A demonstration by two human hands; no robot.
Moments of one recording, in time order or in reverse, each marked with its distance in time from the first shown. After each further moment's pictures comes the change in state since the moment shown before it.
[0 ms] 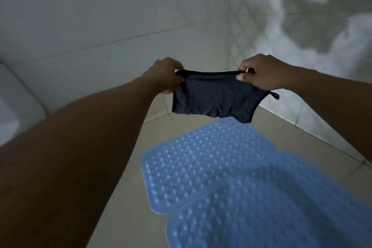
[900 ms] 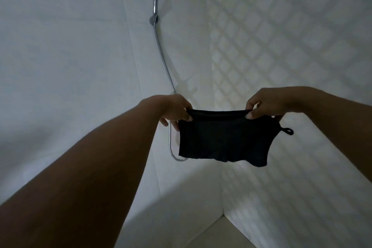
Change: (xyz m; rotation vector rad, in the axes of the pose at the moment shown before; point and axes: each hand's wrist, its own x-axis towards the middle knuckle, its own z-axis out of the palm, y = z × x) left_hand 0.218 0.285 -0.786 0.027 -0.360 0.150; right_hand 0.218 -0.344 -0.770 0.020 -0.160 0.282
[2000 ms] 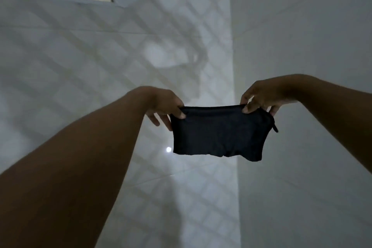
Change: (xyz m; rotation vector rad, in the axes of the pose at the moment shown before) left_hand 0.077 0.569 0.066 0.012 -0.396 1.256; right_hand -0.414 0.171 -0.205 -0.071 0.666 1.210
